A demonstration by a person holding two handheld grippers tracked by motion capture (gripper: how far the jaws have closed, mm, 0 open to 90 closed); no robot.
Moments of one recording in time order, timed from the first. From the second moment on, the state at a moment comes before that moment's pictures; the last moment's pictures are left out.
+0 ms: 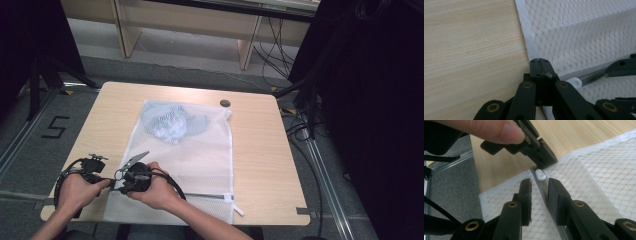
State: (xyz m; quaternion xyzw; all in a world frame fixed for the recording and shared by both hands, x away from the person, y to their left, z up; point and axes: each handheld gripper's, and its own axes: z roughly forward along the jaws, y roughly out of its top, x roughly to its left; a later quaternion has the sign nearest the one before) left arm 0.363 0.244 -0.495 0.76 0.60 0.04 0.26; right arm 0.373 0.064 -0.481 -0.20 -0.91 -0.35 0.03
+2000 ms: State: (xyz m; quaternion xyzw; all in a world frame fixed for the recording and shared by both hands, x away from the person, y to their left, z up) left arm 0.360 0.240 -0.494 0.78 0.57 0.06 0.25; right arm 0.386 0.080 -0.493 -0.30 -0.90 -0.30 0.09
